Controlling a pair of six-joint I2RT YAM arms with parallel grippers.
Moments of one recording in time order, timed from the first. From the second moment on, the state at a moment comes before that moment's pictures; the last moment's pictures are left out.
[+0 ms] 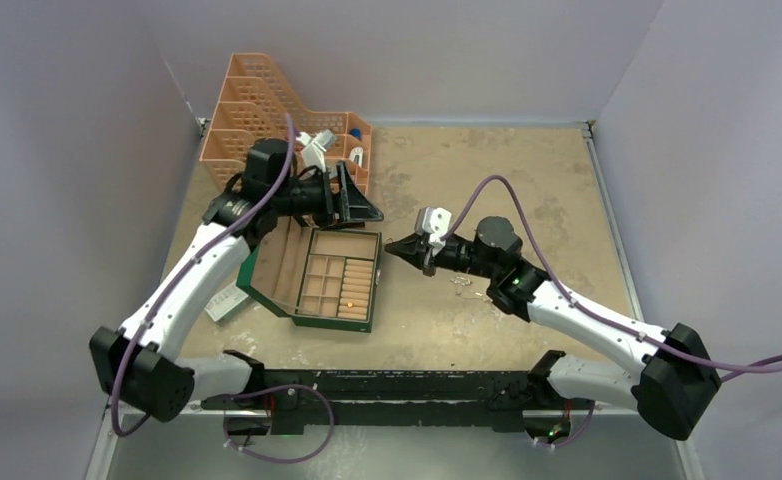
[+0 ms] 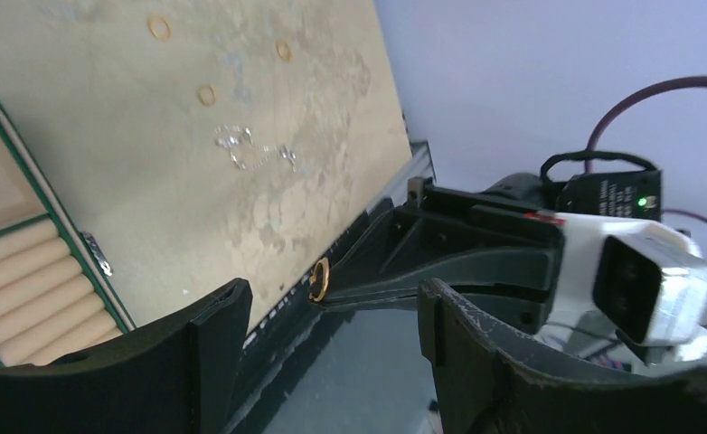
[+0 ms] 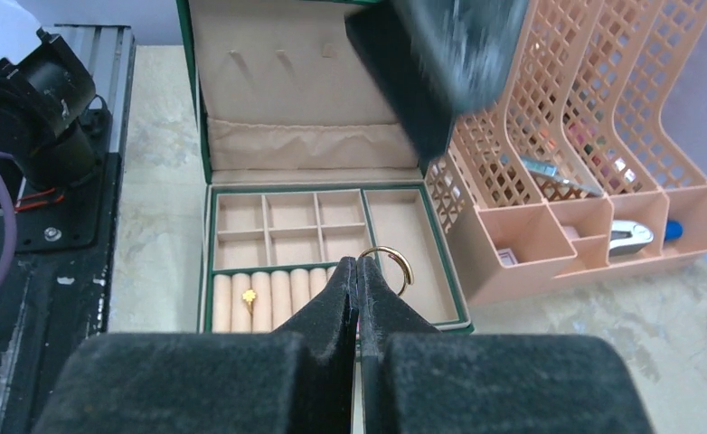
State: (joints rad) left arm -0.39 1.22 1.23 -0.48 0.68 -0.72; right arm 0.76 1.11 0.68 0.39 -0.54 -0.16
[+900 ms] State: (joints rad) left arm -0.39 1.35 1.16 -0.40 1.04 -0.65; right arm 0.77 1.13 0.74 0.29 -0.60 -0.31
